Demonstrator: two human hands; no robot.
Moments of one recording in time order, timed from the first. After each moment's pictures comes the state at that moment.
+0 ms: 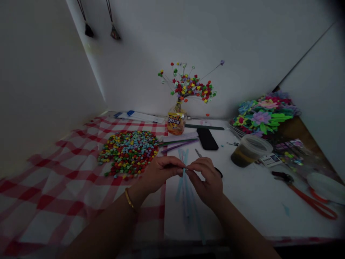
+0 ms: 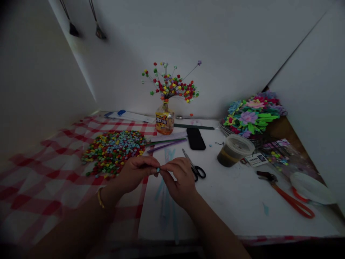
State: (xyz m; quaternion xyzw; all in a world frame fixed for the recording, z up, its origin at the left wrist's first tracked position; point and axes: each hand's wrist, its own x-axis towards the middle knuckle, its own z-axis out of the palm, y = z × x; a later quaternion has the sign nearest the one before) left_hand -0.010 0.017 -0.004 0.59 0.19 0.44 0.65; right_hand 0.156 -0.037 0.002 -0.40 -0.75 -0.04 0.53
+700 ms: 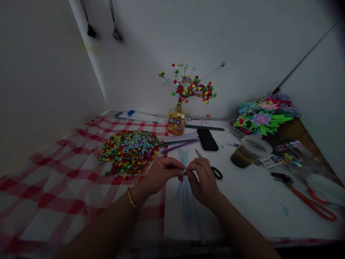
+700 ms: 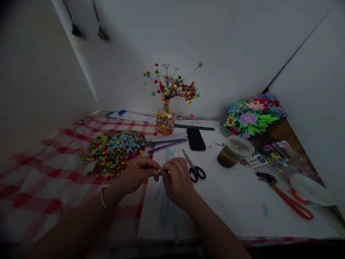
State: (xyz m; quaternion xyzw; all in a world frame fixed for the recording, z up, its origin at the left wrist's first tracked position) left_hand -0.004 0.011 0.001 0.54 0.25 0.43 0.68; right_hand 0.150 -0.036 0.000 -0.41 -0.78 -0.08 0.46
